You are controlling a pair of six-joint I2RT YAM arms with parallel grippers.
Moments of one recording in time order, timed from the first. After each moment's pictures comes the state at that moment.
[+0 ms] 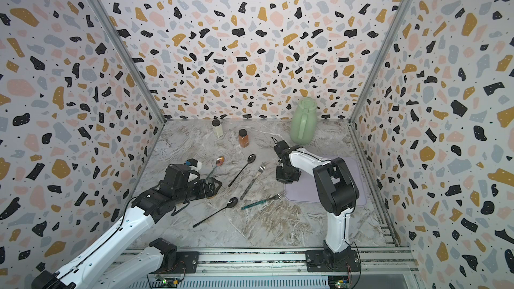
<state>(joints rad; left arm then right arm) -0.43 0.89 0.70 -0.60 0.19 -0.59 0.50 1.94 1.33 -0.84 -0.05 0.54</state>
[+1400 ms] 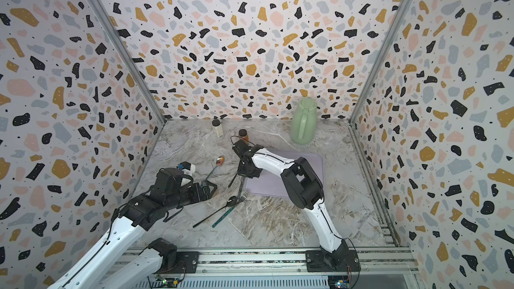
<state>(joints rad) -0.43 0.77 0.73 -0.75 0.18 -0.62 0.80 2.26 1.81 -0.79 -0.03 0.91</state>
